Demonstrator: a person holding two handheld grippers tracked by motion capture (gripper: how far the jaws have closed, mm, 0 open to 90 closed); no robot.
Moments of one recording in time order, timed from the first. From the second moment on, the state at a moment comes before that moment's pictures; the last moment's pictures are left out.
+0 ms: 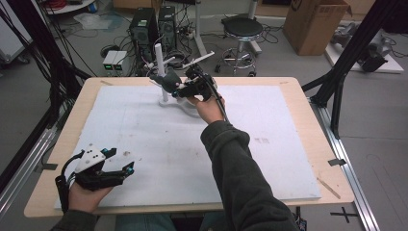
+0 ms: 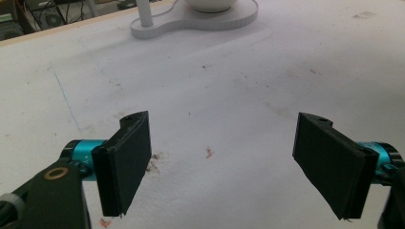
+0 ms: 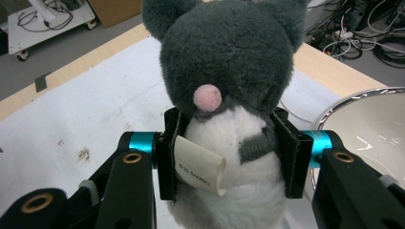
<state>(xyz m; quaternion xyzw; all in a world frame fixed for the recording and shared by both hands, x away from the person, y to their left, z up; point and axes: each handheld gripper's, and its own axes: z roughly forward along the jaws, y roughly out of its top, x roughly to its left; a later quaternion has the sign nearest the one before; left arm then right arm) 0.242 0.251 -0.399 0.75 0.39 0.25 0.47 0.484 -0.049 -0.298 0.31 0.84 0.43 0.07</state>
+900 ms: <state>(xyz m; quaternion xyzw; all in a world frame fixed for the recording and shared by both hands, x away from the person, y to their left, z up) 0.242 0.251 -0.398 0.75 0.39 0.25 0.47 0.486 -0.048 -0.308 0.32 0.85 0.42 0.06</state>
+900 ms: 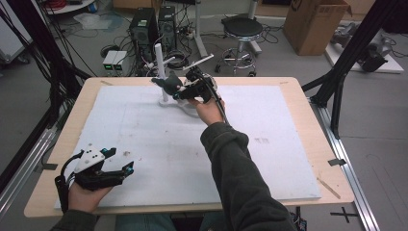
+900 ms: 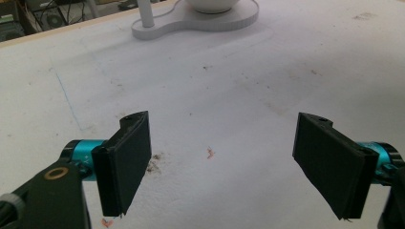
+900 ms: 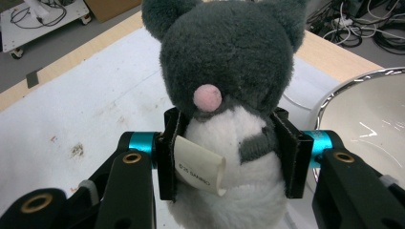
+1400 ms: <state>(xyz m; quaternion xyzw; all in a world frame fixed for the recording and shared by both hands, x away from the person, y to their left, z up) 0.244 0.251 -0.398 0.75 0.39 0.26 0.47 0.488 -0.047 -0.312 0.32 0.85 0.41 0.06</state>
